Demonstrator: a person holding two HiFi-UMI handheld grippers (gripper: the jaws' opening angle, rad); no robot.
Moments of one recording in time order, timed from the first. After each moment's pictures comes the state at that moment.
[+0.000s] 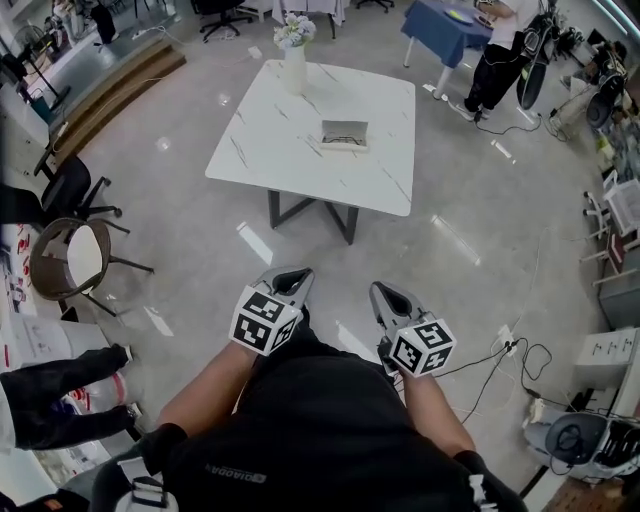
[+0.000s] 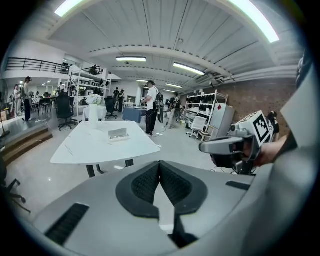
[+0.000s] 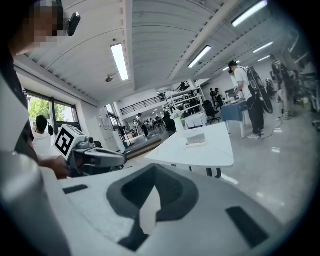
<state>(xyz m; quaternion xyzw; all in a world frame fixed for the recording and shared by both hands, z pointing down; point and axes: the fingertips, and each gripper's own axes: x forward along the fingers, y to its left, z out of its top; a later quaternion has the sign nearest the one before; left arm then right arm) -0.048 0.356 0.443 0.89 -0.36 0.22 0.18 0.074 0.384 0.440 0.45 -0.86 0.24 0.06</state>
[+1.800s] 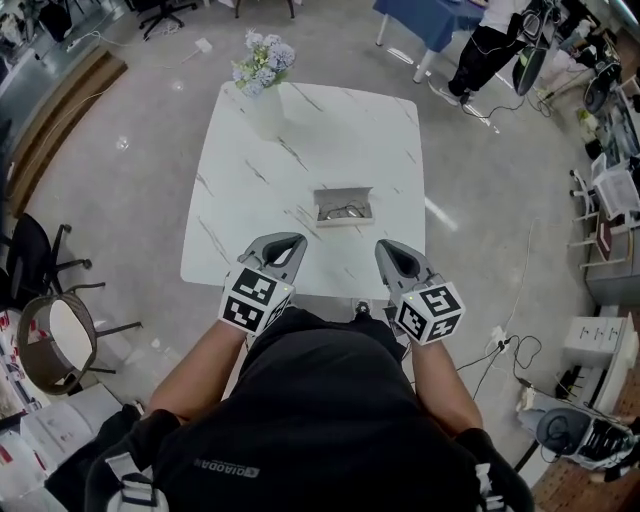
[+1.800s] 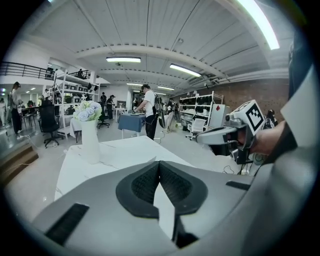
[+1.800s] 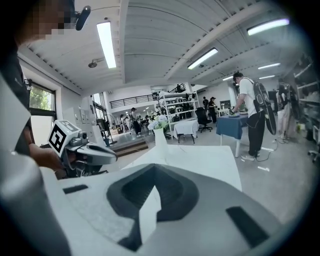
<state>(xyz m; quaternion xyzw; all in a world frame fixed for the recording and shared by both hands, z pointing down) -0.071 -0.052 0.427 0.92 -0.30 0.21 0.13 0.063 -0.022 0.413 0.52 -0.82 0.19 0.11</state>
